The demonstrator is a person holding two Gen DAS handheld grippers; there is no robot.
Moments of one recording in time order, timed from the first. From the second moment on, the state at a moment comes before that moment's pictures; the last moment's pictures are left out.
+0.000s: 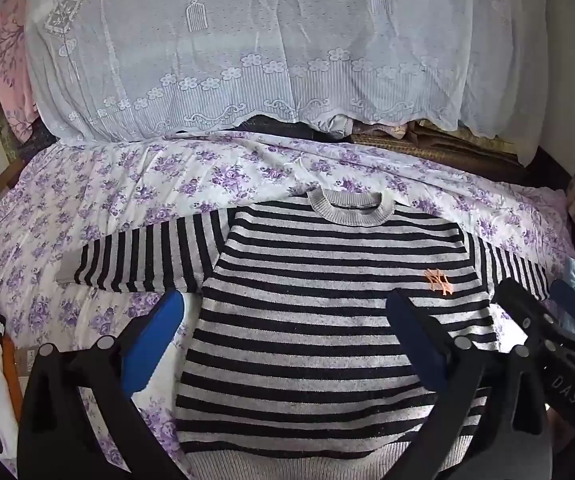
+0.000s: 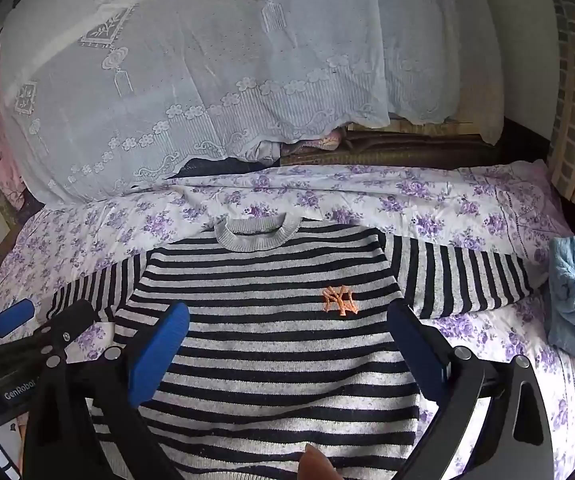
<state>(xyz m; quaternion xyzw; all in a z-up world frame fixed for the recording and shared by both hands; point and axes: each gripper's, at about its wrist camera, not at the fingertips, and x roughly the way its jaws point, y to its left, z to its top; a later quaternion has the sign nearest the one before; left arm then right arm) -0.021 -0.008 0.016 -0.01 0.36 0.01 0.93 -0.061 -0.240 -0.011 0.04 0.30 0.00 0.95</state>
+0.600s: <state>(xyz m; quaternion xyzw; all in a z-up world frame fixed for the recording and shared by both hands) -0.029 -0.009 0.018 0.00 0.35 0.01 0.94 -0.068 -0.240 -0.007 0.04 0.29 0.00 0.96</state>
